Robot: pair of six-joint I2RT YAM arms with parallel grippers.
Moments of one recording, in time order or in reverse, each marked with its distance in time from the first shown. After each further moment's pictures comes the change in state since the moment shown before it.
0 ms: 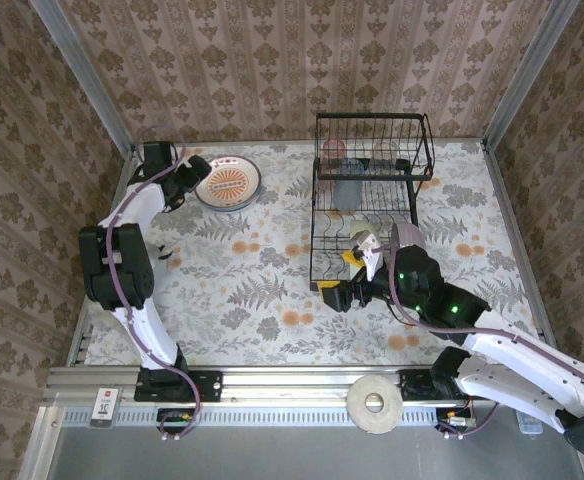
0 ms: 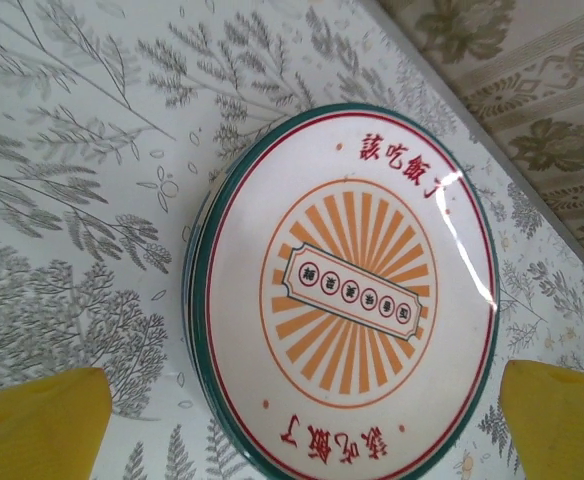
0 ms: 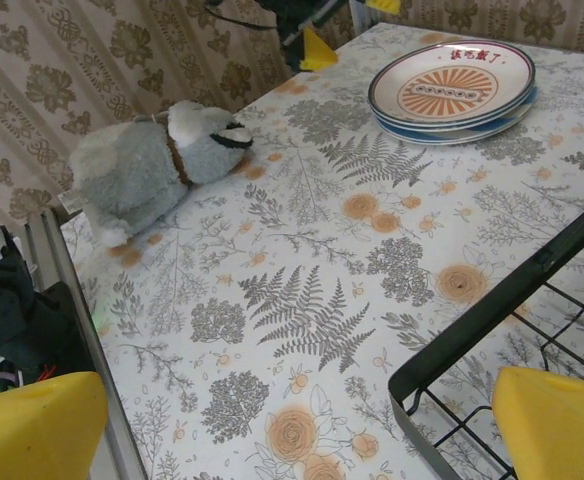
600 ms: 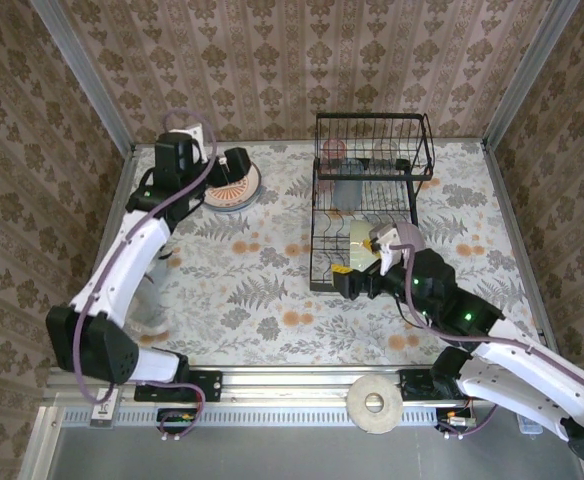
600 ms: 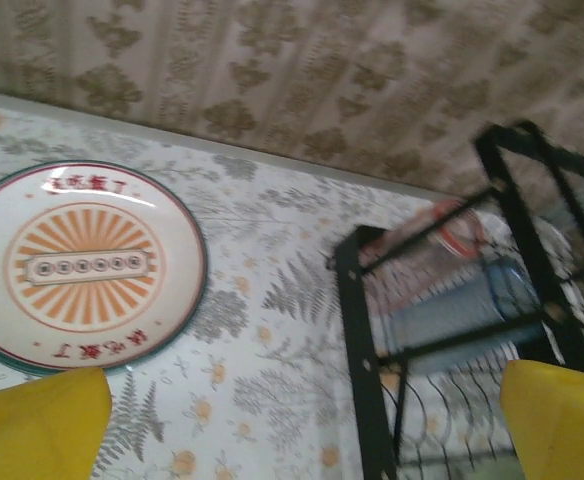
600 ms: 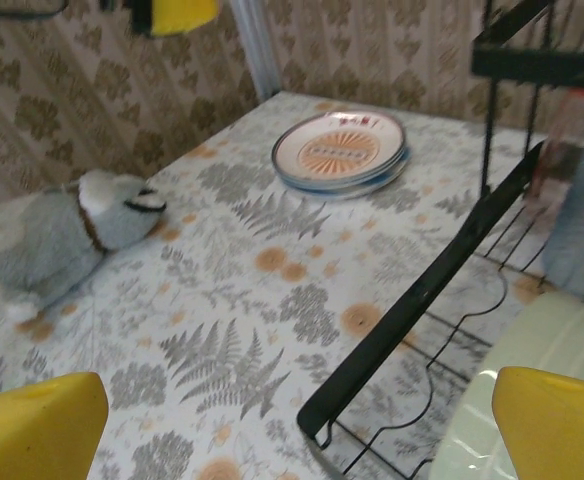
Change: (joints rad) left arm -0.321 -0.488 -0.092 -0.063 -0.005 0.254; right arm 0.000 -0.107 0.000 -0.018 0.241 0.009
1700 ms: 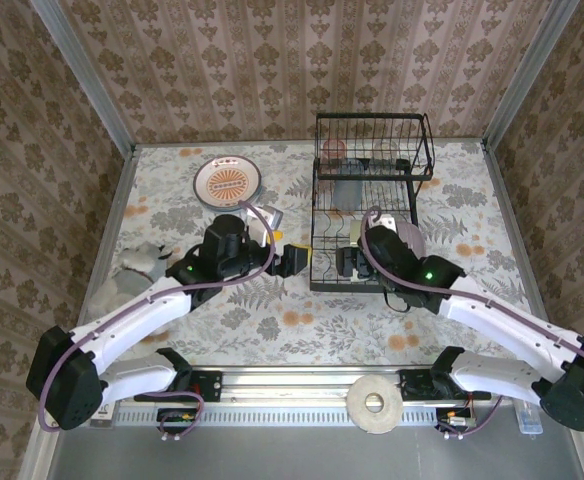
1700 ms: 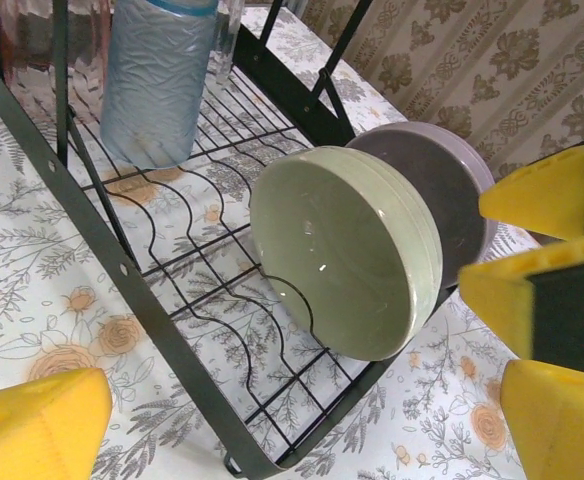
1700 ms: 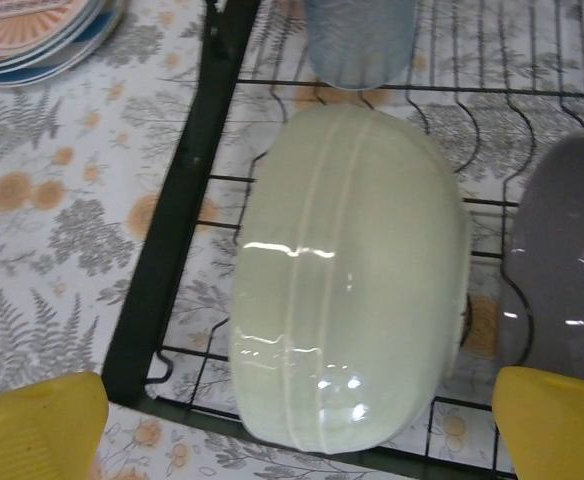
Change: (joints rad) left arm -0.417 -0.226 -0.573 0.416 0.152 0.098; right arm -0.026 0.397 0.269 -0.451 0.323 0.370
